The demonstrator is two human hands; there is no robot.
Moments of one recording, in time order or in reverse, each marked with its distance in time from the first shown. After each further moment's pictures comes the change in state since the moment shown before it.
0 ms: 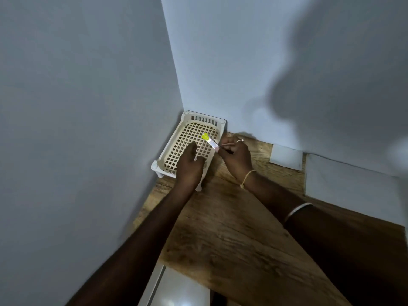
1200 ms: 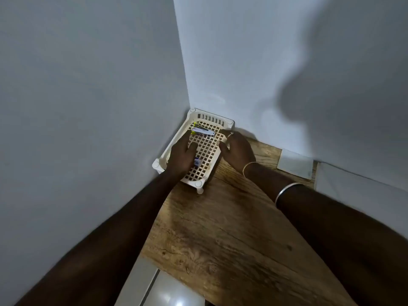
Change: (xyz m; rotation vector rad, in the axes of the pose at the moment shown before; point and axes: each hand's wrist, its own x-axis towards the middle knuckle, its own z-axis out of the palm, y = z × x) left_hand 0.057 -0.016 -0.024 0.224 -0.026 0.233; right_hand 0.051 0.013 0.008 -0.607 -0.166 -0.421
